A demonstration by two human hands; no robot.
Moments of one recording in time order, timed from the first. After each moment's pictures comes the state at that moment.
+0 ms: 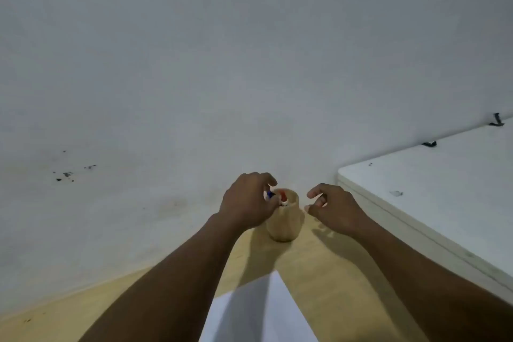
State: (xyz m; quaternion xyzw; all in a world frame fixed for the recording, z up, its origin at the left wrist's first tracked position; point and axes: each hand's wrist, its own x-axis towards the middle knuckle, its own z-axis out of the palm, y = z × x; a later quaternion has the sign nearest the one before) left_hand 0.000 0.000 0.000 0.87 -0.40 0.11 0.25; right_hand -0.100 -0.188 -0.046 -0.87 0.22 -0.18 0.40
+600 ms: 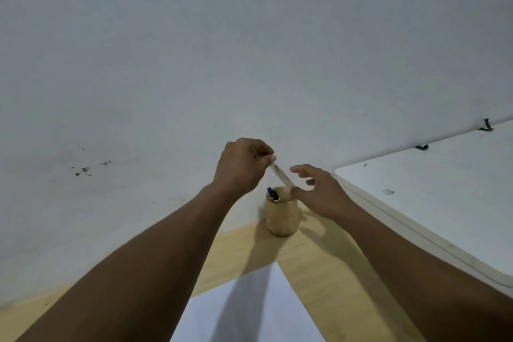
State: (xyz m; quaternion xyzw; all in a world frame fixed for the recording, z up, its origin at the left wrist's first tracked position) left_hand -0.011 0.012 0.063 0.82 -0.38 0.17 0.39; right_hand -0.115 -0.146 0.001 -0.85 0.14 -0.23 0.45
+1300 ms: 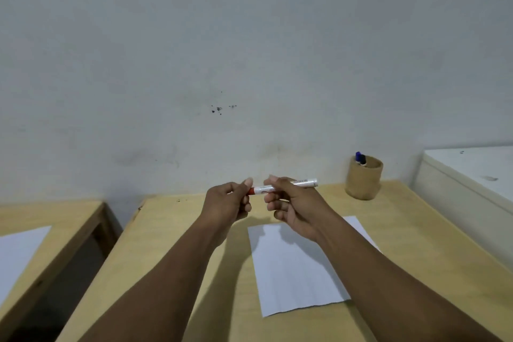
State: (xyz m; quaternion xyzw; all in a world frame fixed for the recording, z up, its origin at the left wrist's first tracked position) left_hand -0.076 0.263 -0.047 0.66 -0.03 -0.09 0.74; right_hand -0.120 0.100 -0.033 -0.59 0.06 0.04 0.81
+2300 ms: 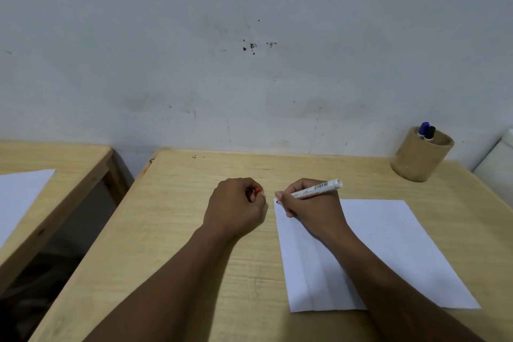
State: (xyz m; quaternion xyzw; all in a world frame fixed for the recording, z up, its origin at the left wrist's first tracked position) left_hand -0.051 0.293 -0.145 0.91 -0.09 0.09 0.41; right_hand -0.077 0.117 -0.141 -0.77 0.06 -0.08 0.63
